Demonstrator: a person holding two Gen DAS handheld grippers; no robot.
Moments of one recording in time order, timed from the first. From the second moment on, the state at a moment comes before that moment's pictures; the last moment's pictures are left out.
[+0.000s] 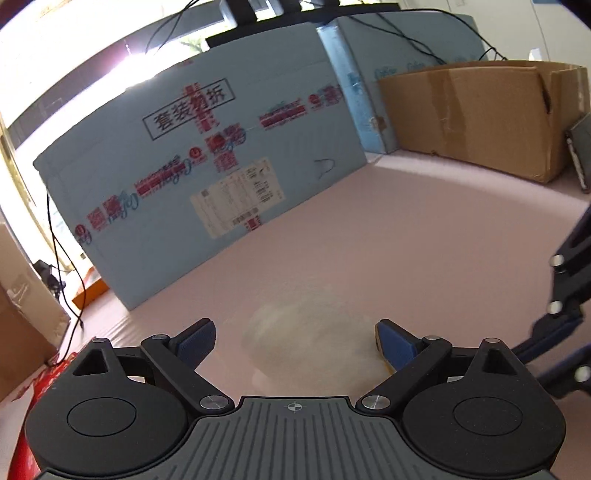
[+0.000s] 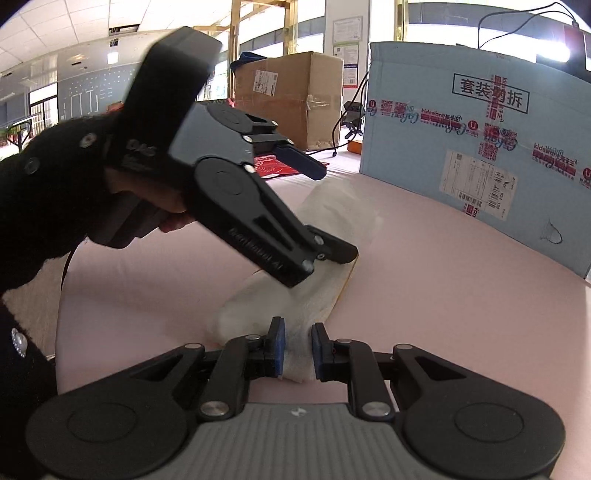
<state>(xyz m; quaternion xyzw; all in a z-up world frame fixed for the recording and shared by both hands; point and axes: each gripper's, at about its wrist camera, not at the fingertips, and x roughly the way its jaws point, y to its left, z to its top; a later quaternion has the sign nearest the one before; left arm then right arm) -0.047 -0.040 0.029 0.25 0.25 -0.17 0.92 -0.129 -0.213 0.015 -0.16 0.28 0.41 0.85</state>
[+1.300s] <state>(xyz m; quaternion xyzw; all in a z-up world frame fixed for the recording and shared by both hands) -0.124 -0.029 0.042 0.29 0.20 -0.20 0.91 -0.114 -0.217 0.018 -0.10 0.32 0.39 0.86</state>
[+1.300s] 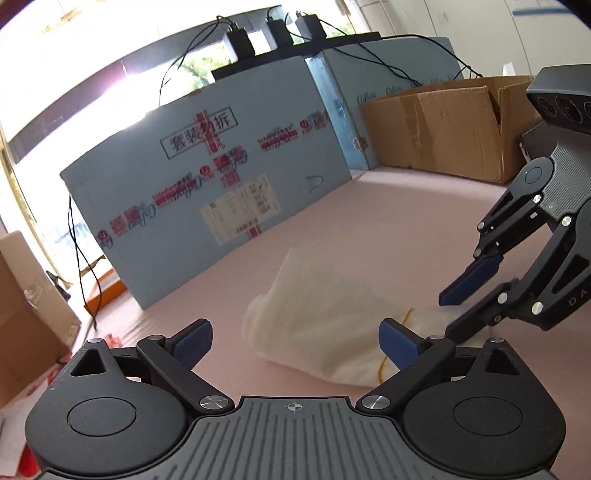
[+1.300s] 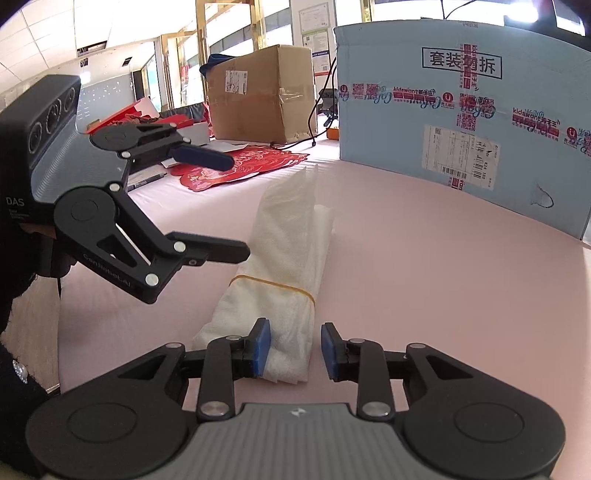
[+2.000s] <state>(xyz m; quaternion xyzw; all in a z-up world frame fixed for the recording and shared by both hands) -0.070 0.032 0.036 0.09 0.28 -0.25 0.92 -0.102 -0.227 0.021 -0.07 0.33 0.39 0.86</state>
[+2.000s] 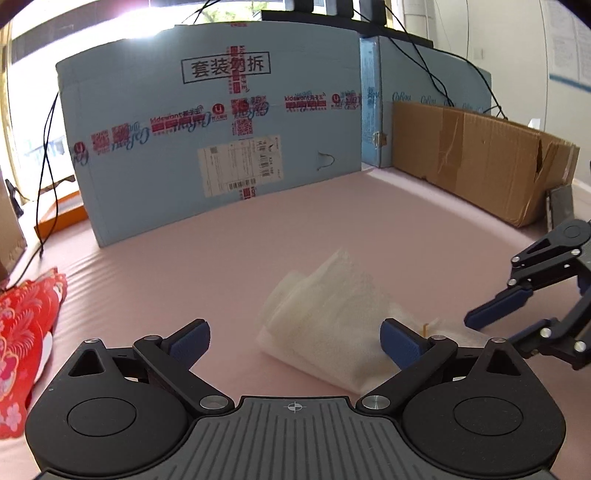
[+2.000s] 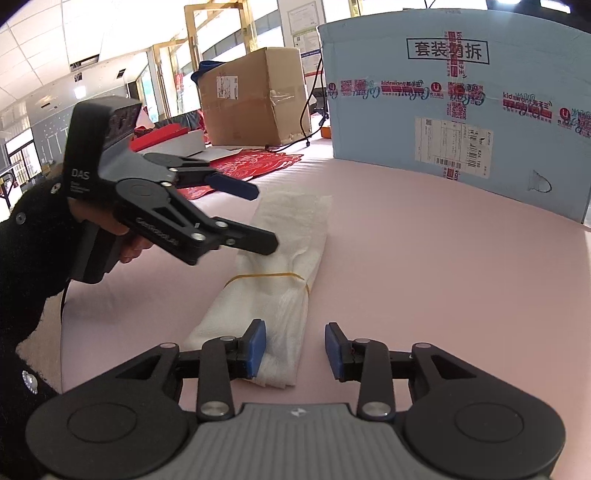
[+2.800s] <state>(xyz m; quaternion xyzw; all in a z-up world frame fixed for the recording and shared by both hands) -0.037 0.032 0.018 -0.12 0.28 -0.21 0.93 -0.148 -0.175 0.019 -0.21 0.29 0.30 0.88</state>
